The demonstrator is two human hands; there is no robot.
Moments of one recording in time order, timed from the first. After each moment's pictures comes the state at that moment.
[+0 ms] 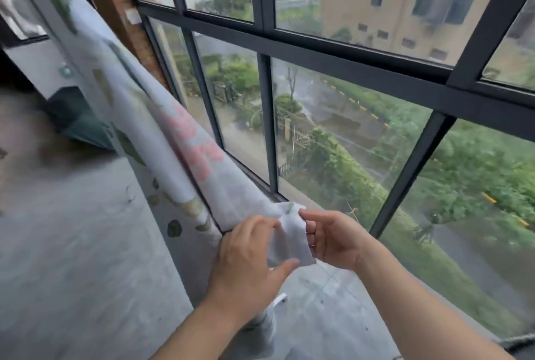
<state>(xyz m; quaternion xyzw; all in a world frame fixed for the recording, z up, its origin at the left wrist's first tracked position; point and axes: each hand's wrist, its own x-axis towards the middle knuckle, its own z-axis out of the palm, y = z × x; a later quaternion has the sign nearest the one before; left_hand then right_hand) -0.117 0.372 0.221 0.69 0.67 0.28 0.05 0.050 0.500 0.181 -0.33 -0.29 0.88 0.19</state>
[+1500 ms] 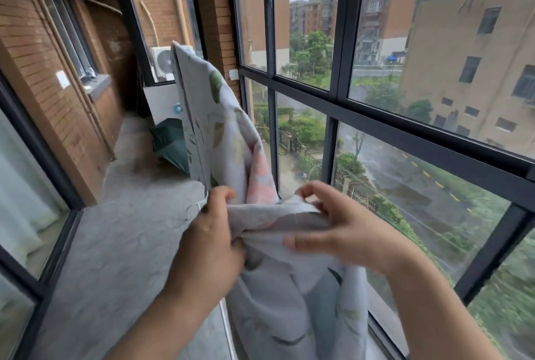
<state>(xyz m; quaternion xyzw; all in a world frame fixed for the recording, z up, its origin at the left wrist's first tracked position) -0.151 0.322 0.348 0.48 0.79 0.39 -0.05 0.012 0.458 0.374 -0.24 -0.82 0.49 0.17</state>
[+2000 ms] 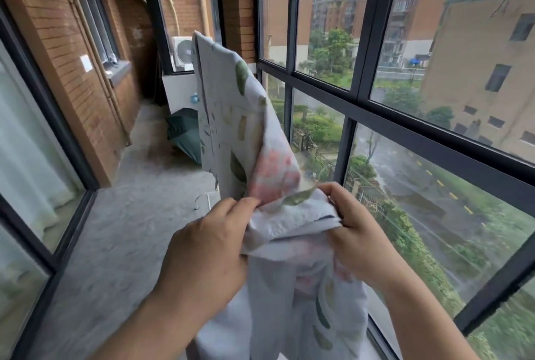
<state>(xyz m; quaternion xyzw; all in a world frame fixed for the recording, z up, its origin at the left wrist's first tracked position) -0.155 0.303 0.359 0.54 0.81 0.19 -0.13 -0.004 0.455 0.349 -0.19 -0.80 0.48 0.31</state>
